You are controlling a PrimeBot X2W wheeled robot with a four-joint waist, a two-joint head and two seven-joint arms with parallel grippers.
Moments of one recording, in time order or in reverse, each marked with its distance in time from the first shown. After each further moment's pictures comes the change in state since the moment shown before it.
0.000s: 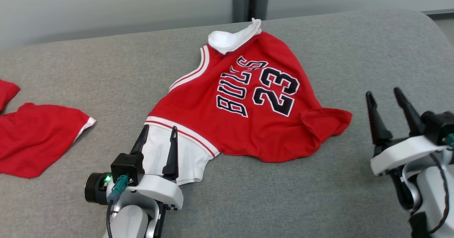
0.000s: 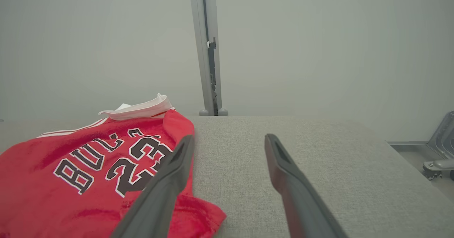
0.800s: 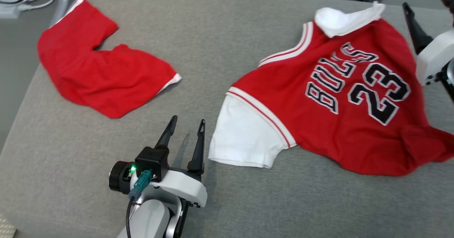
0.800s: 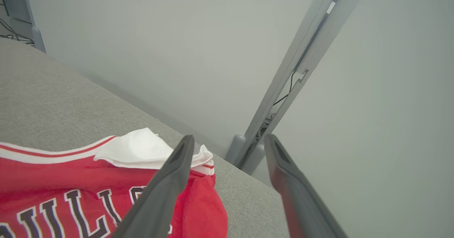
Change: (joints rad) left arm -0.040 0.000 -0.158 -0.057 -0.077 0.043 0.000; right arm -0.651 -0.216 0.486 0.469 0.002 0.000 0.045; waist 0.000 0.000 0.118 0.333
